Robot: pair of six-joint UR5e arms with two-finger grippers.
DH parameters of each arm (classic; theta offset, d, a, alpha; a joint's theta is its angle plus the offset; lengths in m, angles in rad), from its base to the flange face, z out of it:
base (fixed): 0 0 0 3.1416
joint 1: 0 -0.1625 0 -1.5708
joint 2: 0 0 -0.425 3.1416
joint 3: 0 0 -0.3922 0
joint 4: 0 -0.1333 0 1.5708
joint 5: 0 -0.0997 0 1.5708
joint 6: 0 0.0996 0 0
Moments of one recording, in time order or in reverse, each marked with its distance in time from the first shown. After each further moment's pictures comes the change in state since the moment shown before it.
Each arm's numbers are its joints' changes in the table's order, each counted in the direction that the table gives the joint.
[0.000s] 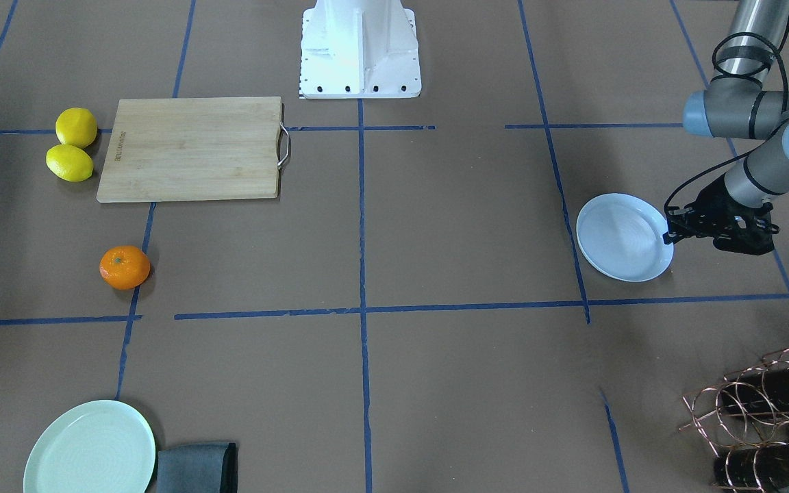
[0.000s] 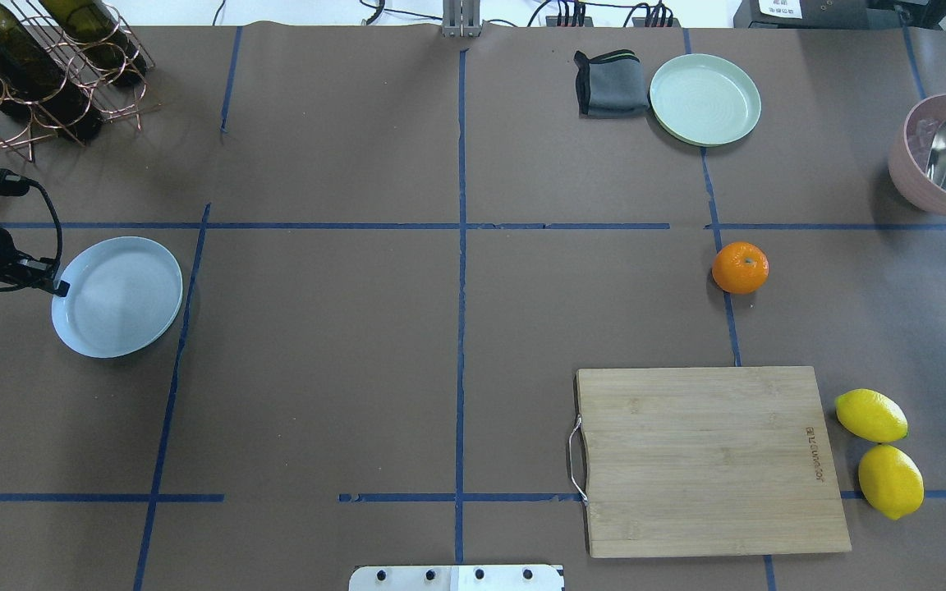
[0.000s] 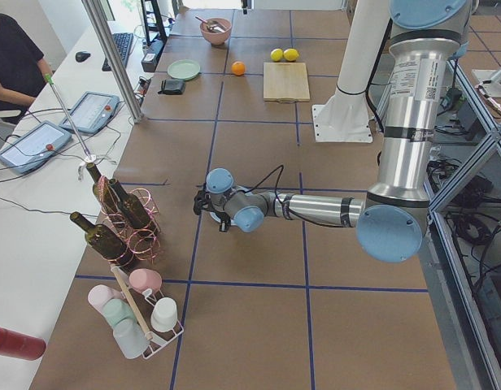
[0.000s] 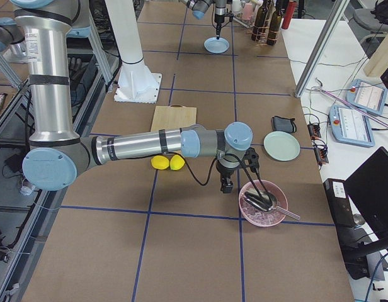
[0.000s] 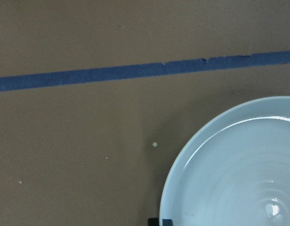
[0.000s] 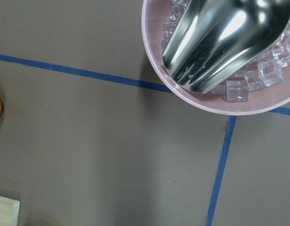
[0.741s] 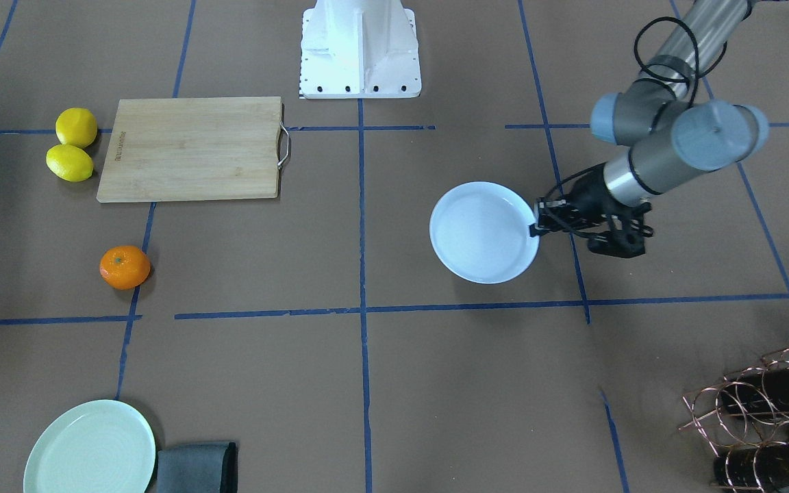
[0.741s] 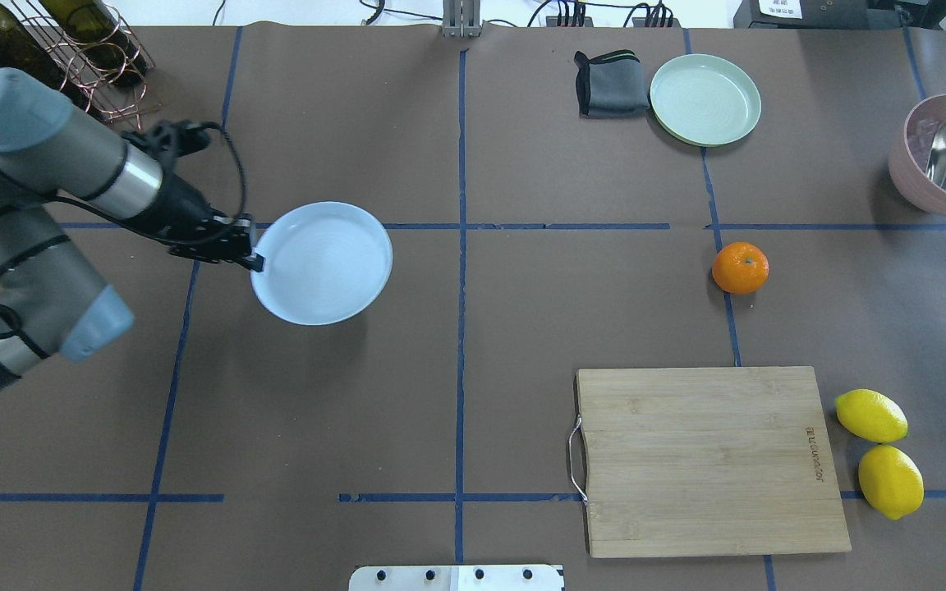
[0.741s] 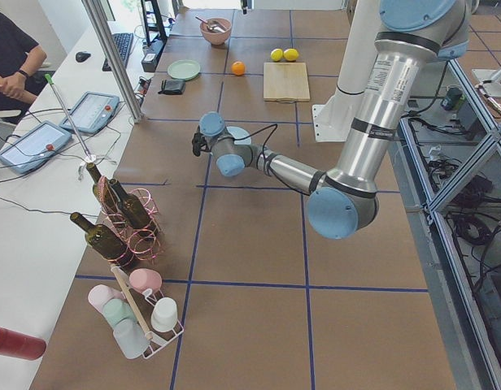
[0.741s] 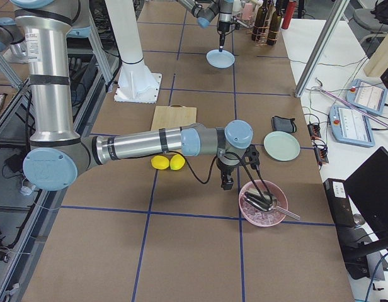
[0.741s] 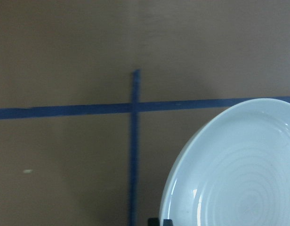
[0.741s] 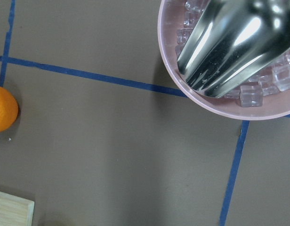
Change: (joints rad) left arm -0.189 -0.346 0.046 0.015 0.073 -0.527; right arm 0.000 0.003 -0.010 -0.002 -0.035 0.003
